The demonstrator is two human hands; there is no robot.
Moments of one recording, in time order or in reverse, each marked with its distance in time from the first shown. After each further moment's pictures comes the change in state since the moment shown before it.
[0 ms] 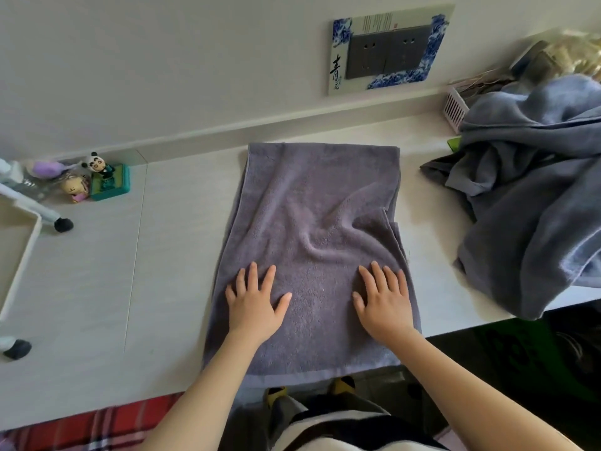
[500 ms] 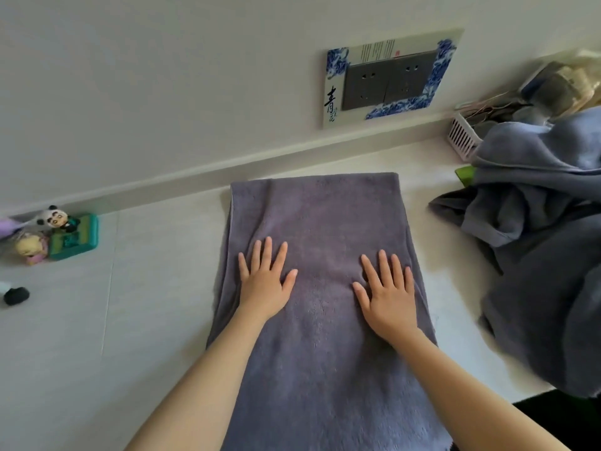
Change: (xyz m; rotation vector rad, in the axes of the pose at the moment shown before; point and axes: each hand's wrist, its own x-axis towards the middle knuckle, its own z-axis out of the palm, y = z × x) left_hand 0.167 0.021 -0.044 -0.034 0.060 0.167; right_hand 0.127 0.008 -0.010 0.076 0.073 0.106
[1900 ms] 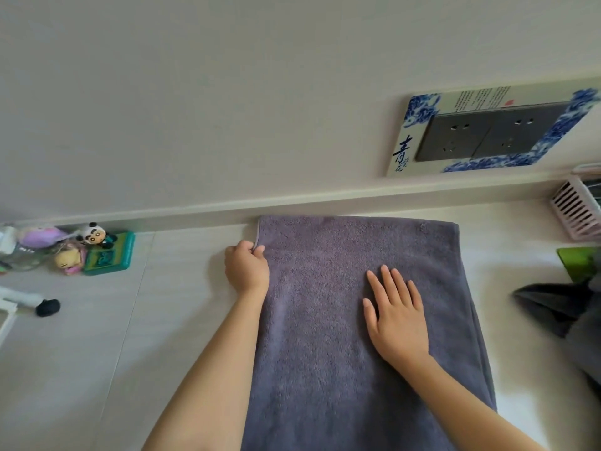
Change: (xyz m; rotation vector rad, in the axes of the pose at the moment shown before) left_hand 0.135 -0.074 -0.044 -0.637 0.549 -0.798; right_hand 0.129 -0.050 -0.011 0.066 0.100 -0.246
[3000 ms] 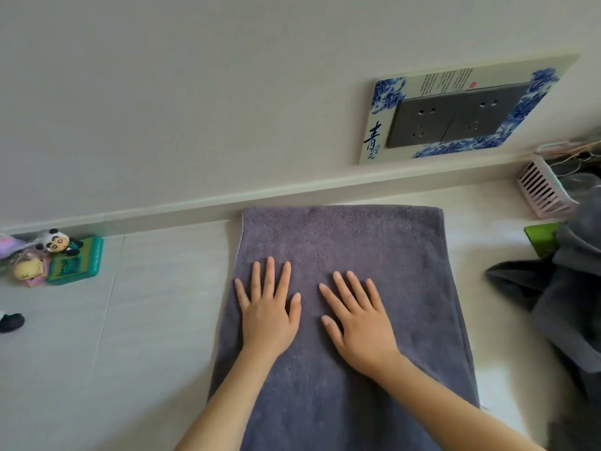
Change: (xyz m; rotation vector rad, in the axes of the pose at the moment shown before) left_hand -0.102 -0.023 0.003 0.596 -0.341 0.689; right_hand -0.024 -0.015 0.001 -0.048 -0.086 -0.210
